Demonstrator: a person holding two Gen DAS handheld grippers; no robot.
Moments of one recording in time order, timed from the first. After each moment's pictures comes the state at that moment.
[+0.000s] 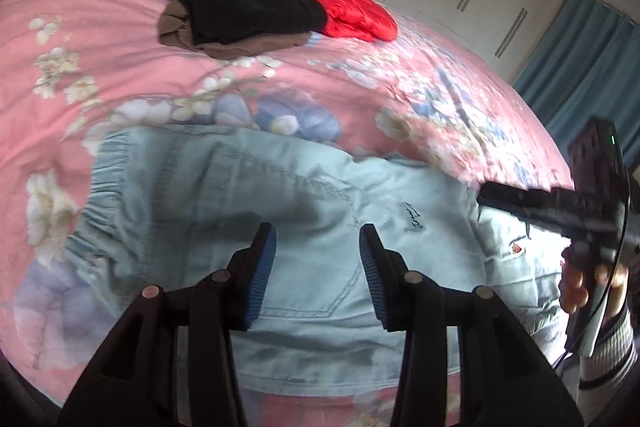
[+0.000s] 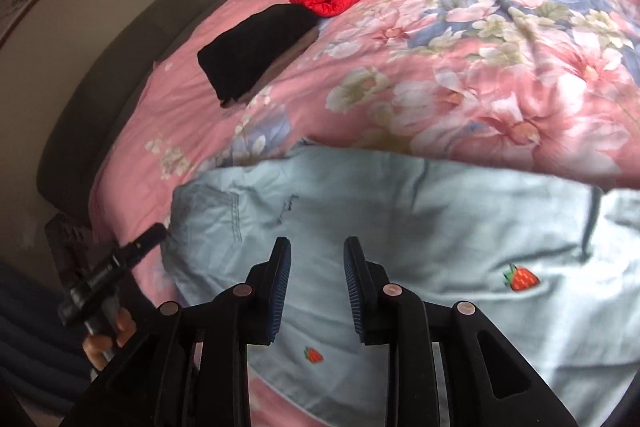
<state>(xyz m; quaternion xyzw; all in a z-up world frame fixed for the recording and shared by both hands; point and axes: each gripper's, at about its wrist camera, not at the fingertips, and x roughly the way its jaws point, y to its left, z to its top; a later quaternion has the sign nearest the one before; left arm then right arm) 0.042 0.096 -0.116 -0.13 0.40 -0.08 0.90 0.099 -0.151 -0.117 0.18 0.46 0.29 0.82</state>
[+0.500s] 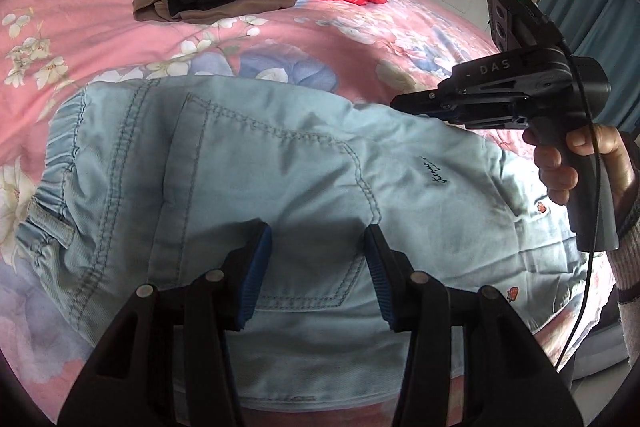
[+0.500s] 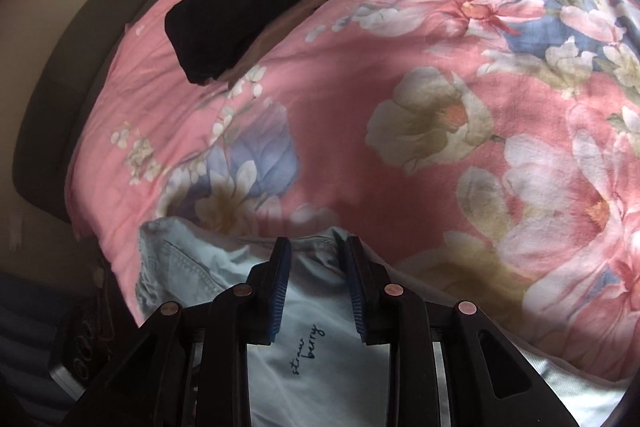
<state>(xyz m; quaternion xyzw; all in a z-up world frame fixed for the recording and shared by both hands) 0.049 0.089 -0.153 -0.10 0.43 -0.09 0.89 0.200 -0.064 -0.145 0.12 0.56 0.30 0.76</state>
